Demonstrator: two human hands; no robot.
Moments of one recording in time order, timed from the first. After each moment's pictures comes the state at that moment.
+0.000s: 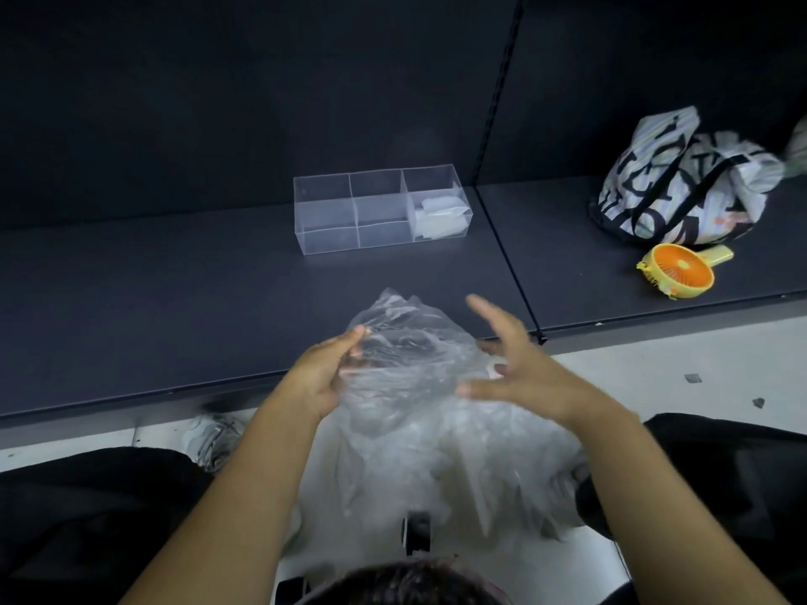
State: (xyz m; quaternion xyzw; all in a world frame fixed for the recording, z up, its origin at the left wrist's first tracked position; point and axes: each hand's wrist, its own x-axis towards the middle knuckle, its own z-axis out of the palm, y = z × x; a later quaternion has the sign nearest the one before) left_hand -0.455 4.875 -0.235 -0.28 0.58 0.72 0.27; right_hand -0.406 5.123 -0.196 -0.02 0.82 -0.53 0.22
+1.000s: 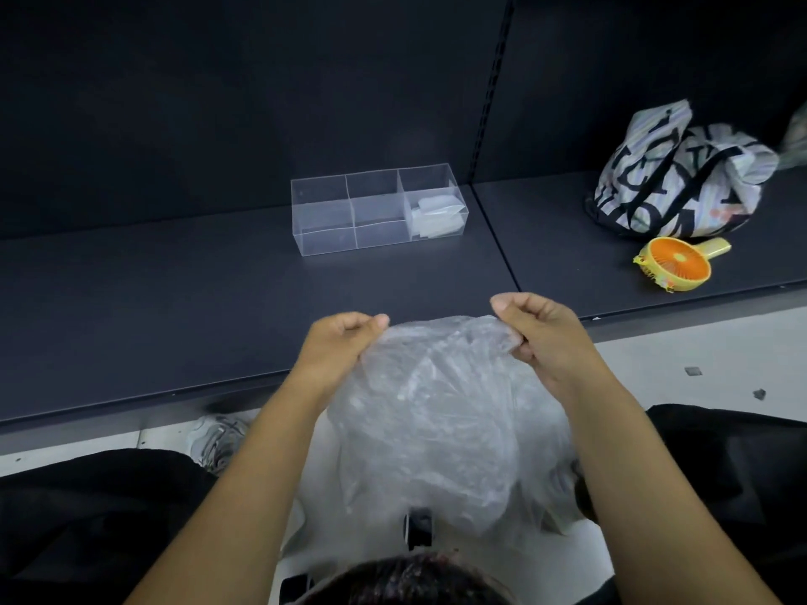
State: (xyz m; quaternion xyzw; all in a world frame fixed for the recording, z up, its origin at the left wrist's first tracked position) left_hand -0.447 4.886 -0.210 -0.08 0.78 0.60 0.17; right_hand -0.423 5.127 -0.187 0.21 0.66 -0.72 0.06
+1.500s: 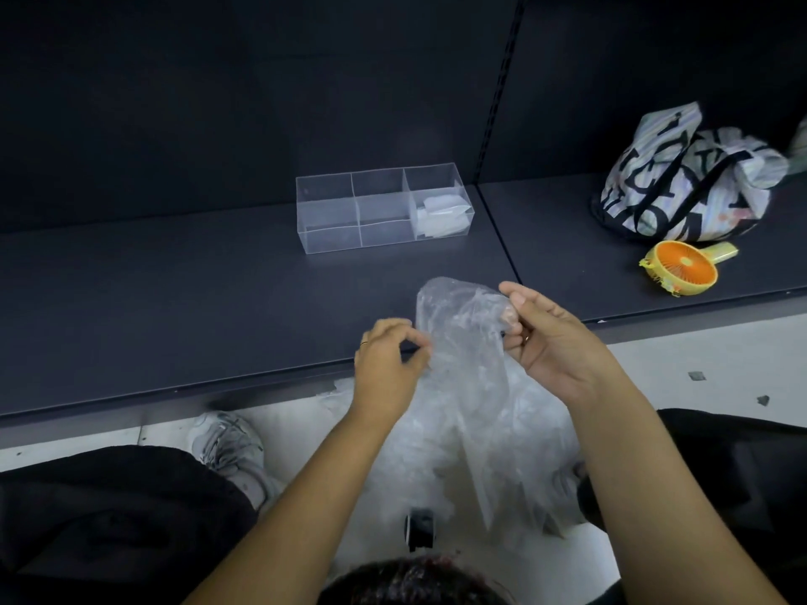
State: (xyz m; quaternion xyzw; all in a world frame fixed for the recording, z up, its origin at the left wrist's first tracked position) left_hand -0.428 4.934 -0.240 0.02 0.87 0.49 0.03; right_hand -0.424 5.128 -0.184 0.17 0.48 -0.85 0.11
